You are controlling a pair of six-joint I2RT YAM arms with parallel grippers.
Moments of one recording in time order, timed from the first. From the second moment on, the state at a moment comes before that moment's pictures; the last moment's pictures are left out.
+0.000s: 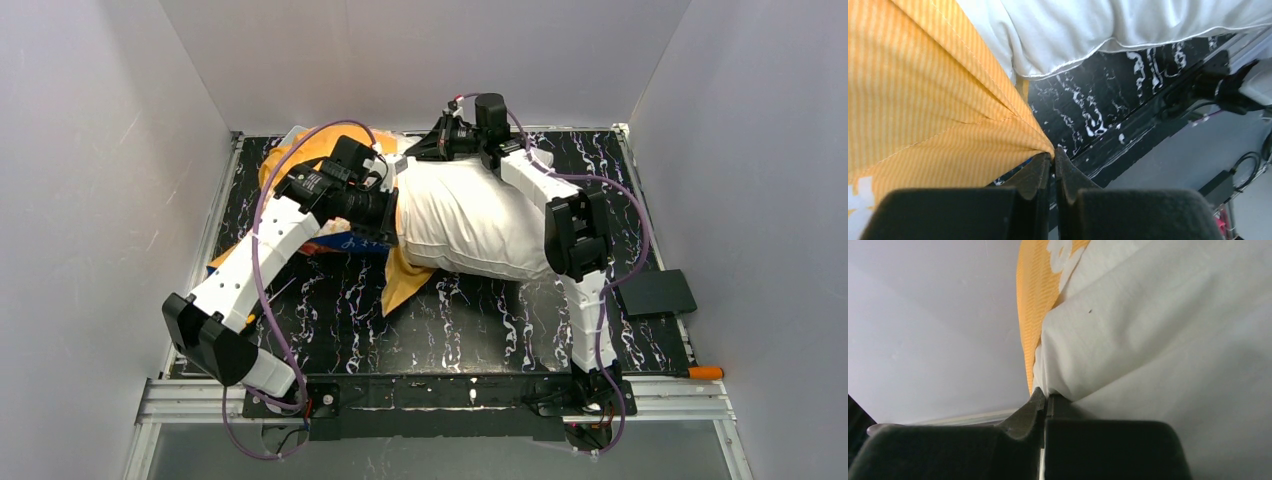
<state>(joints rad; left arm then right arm) -0.56 1.46 1.57 -1.08 0.33 -0.24 0.41 2.27 1.94 0.07 -1.00 1.33</state>
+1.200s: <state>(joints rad) -0.44 2.17 2.44 -1.29 -0.18 -0.56 0.50 2.17 1.96 -0.68 -1.04 0.53</state>
